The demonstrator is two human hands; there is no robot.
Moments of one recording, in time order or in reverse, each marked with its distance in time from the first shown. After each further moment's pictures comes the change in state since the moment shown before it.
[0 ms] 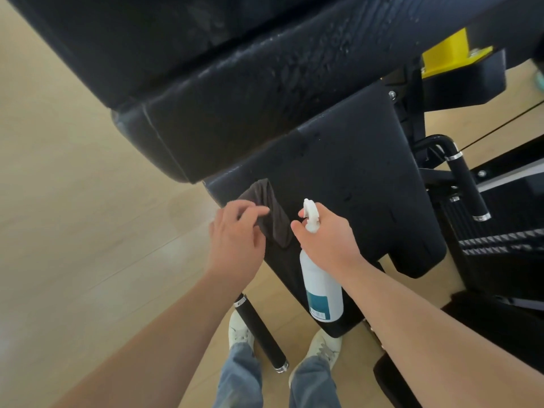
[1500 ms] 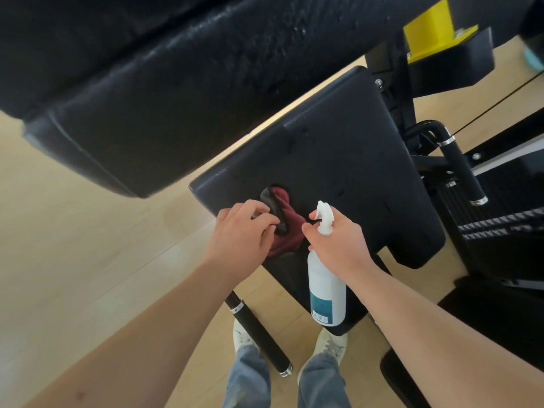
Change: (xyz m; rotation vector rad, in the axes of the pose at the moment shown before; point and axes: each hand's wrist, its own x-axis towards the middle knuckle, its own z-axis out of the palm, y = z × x) left_hand 0.027 0.003 0.008 0.222 -0.181 0.280; right_hand -0.005 0.028 -0.003 0.137 0.058 0.157
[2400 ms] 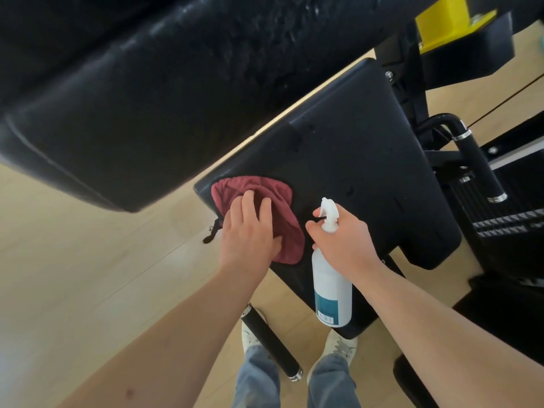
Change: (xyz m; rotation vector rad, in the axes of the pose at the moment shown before) left_hand 0.010 0.001 0.031 0.358 -0.066 -0.174; right_hand 0.008 -0.003 0.008 0.010 0.004 -0.028
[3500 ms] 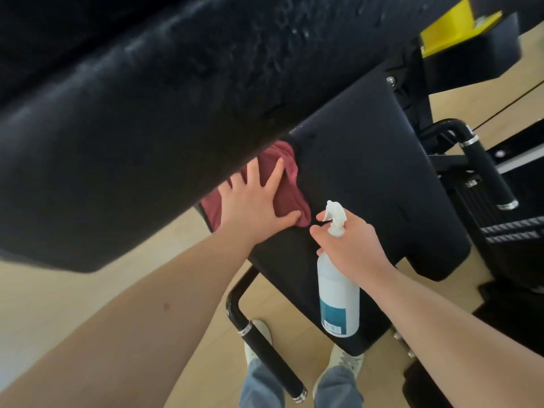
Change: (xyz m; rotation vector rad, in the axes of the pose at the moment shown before) left_hand 0.086 -0.010 -0.013 0.048 -0.005 0.043; right_hand 0.015 -0.009 -0.012 0.038 -0.081 0.065
